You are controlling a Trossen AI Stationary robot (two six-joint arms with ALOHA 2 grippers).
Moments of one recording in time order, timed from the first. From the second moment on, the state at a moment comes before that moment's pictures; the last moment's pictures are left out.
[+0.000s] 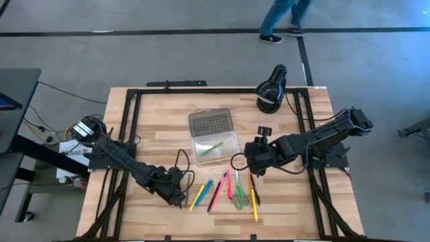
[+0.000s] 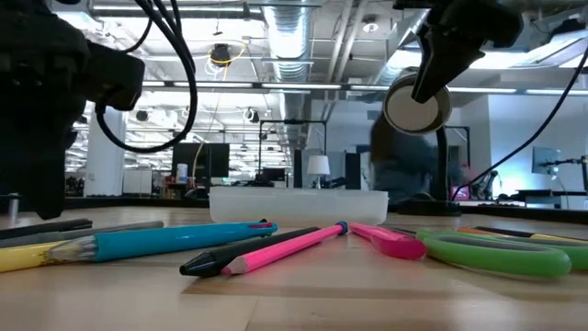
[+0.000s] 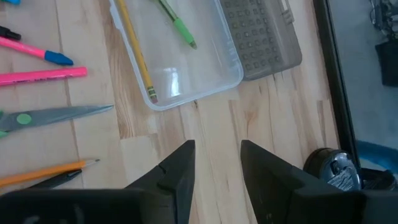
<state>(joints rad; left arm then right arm) -0.60 1.61 0.83 -0.48 -0.19 -1.32 0.35 1.50 1.20 -1.02 0.56 0.31</state>
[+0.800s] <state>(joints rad) -0.59 1.64 0.82 -0.61 -0.11 -1.22 0.35 1.50 1.20 -1.01 0.56 0.31</state>
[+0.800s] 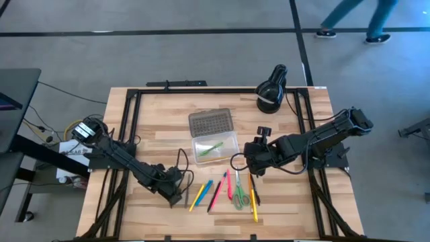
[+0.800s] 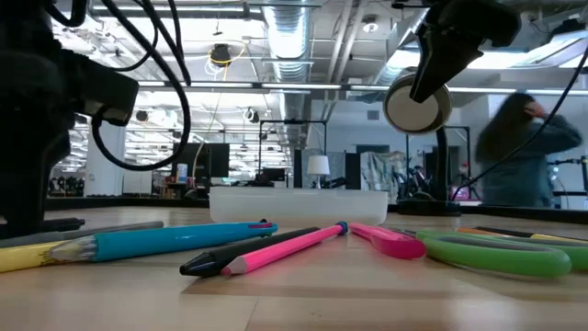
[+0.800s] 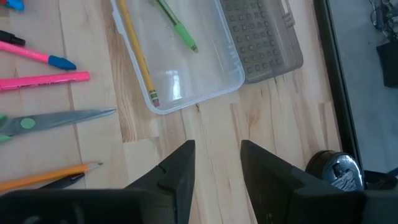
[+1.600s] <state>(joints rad) -0.54 1.64 0.82 -0.67 -0.07 -0.76 0.35 1.50 1.20 -0.99 0.56 0.31</state>
